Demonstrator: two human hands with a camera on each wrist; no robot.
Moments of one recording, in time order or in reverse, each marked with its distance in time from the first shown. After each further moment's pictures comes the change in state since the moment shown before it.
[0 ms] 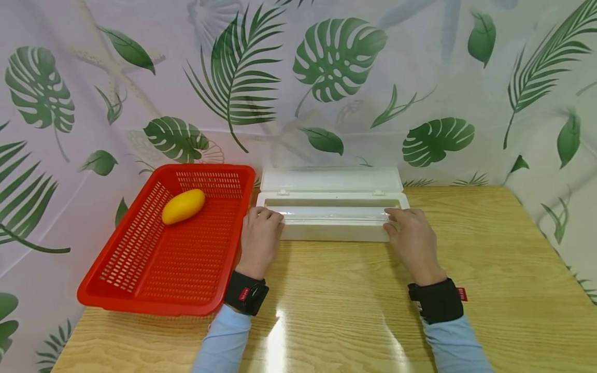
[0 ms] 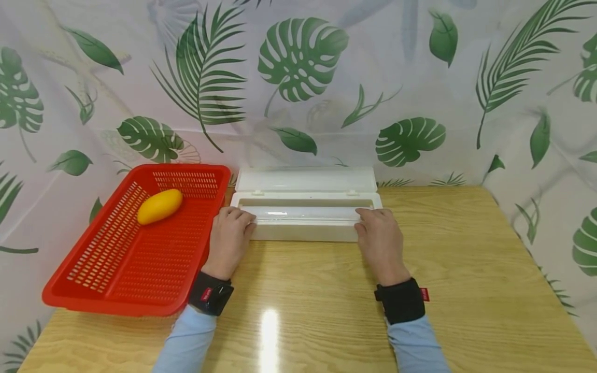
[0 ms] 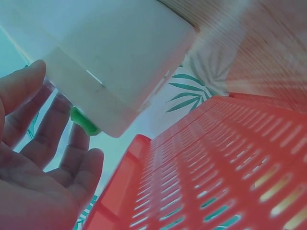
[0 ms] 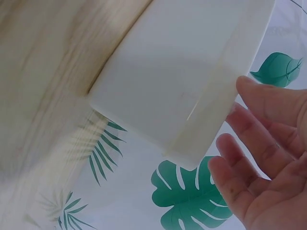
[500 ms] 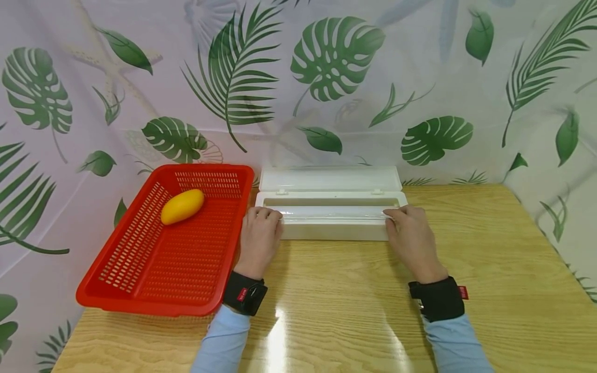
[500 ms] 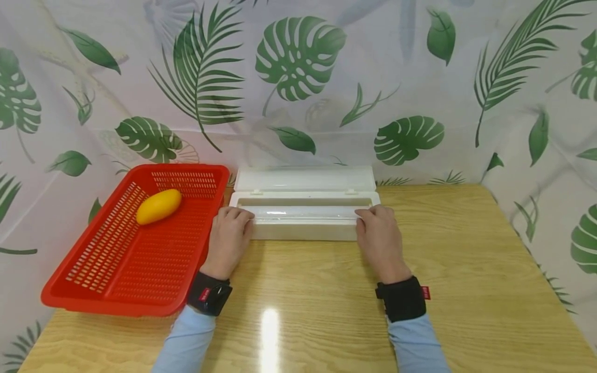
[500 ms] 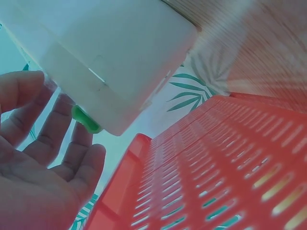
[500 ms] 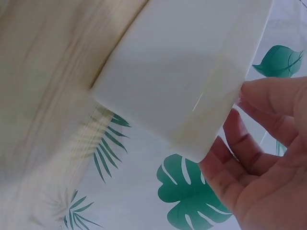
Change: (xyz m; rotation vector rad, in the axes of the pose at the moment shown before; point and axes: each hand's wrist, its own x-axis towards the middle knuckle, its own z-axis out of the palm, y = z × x) left_hand 0.000 0.001 0.000 -0.040 0.030 0.016; right_hand 0.000 0.007 0.000 -0.001 0.007 -0.088
